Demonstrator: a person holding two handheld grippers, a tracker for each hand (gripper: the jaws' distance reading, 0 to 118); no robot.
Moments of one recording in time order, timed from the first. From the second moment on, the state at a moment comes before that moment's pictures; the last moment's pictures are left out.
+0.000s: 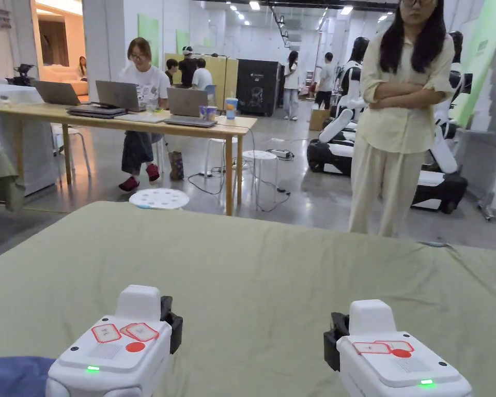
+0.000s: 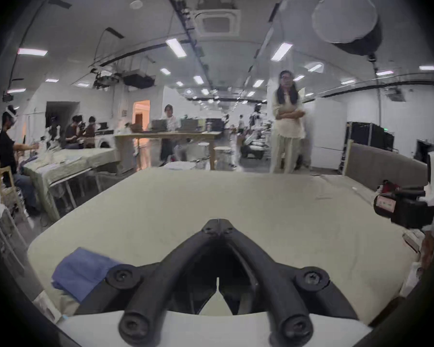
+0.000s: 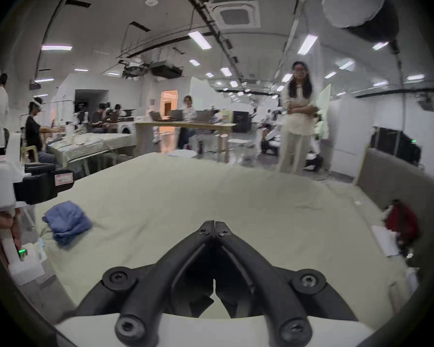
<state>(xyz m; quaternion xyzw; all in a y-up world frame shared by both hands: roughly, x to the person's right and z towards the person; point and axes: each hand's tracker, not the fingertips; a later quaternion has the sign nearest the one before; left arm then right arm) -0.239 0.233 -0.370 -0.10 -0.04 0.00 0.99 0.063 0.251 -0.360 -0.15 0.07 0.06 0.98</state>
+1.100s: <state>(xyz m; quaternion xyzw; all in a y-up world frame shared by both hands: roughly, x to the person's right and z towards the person) -0.116 0.277 -0.351 -0.06 -0.08 -0.04 0.99 0.187 0.270 -0.319 -0.10 -0.02 0.03 0.99</state>
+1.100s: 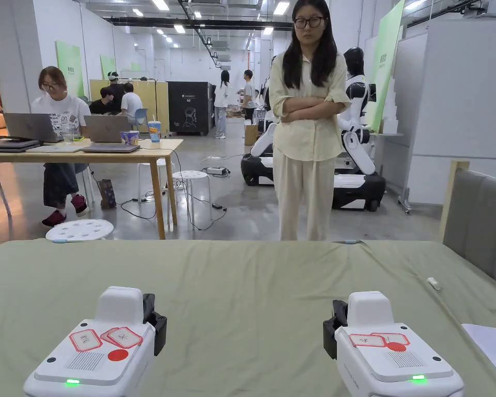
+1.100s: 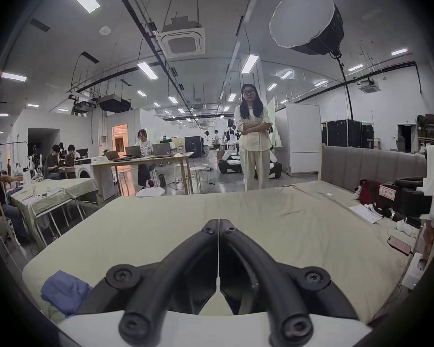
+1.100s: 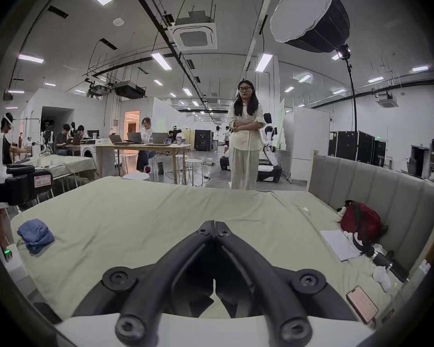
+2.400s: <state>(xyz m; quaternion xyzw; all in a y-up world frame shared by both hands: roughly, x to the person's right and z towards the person) -0.127 0.272 -0.347 -0.04 -0.08 -0.04 1.00 0.178 0.263 -0.322 -0.08 -0.02 0.04 1.00</state>
